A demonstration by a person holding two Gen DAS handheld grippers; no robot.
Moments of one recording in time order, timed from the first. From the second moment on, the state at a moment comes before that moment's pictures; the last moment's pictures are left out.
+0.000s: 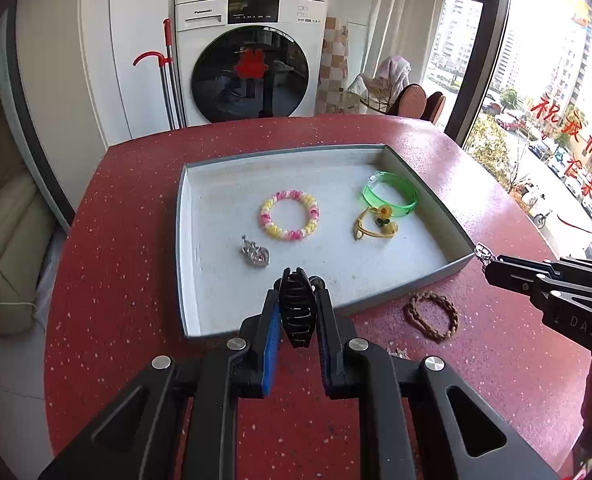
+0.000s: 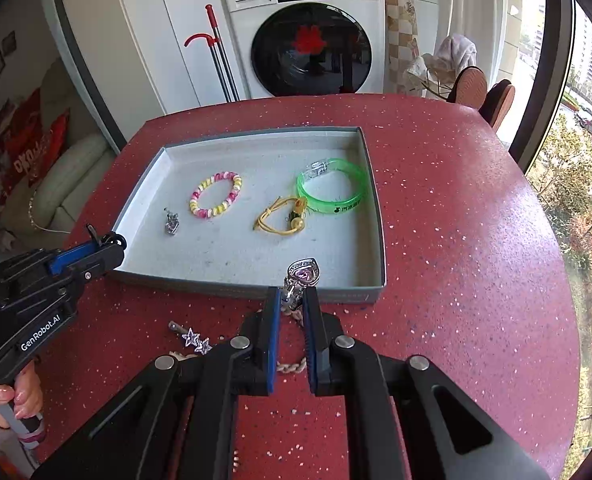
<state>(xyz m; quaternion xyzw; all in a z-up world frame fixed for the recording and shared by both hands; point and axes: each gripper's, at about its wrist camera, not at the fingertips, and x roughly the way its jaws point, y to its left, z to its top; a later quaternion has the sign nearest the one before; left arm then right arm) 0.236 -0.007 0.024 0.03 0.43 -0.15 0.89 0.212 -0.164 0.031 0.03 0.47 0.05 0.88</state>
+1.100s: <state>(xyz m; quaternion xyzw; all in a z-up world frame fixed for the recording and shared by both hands) 0.321 -0.061 -0.040 0.12 0.45 -0.11 0.88 0.300 -0.176 -0.030 0.04 0.51 0.03 0.86</state>
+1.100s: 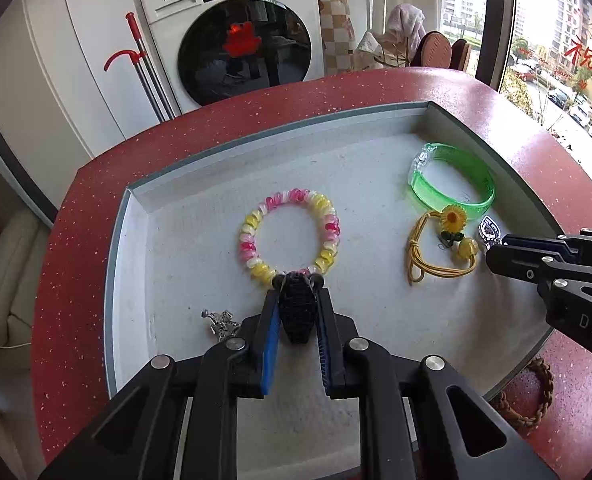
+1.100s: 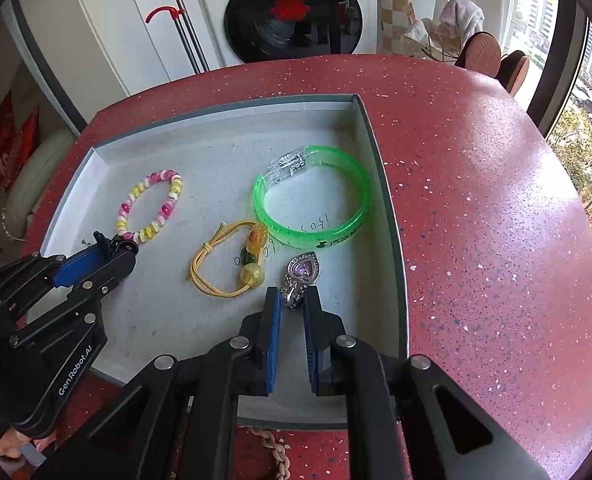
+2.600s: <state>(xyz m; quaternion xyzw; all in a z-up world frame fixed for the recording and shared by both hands) 0.238 -0.032 0.017 0.09 0.39 -0.10 0.91 0.192 -0.188 0.015 0.10 0.48 0.04 0.87</state>
